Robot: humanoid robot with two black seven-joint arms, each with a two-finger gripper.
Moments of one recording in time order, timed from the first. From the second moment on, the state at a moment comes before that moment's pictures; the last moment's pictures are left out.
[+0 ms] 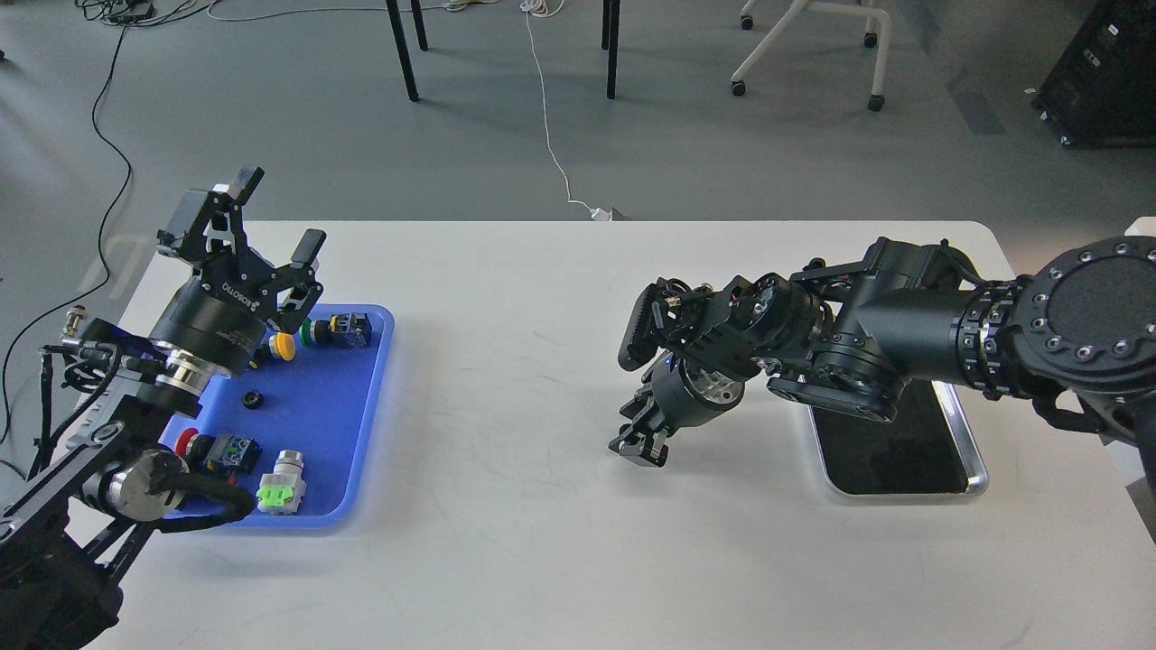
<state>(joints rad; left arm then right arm) -0.23 0.44 -1.12 -1.22 0.58 -0.29 -0.49 1.38 0.00 -0.67 0.83 -1.53 0.22 0.49</state>
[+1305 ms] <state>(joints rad) -0.23 0.42 -1.12 -1.23 0.58 -0.29 -0.49 1.45 -0.49 -0.67 0.88 -1.56 0.22 0.49</state>
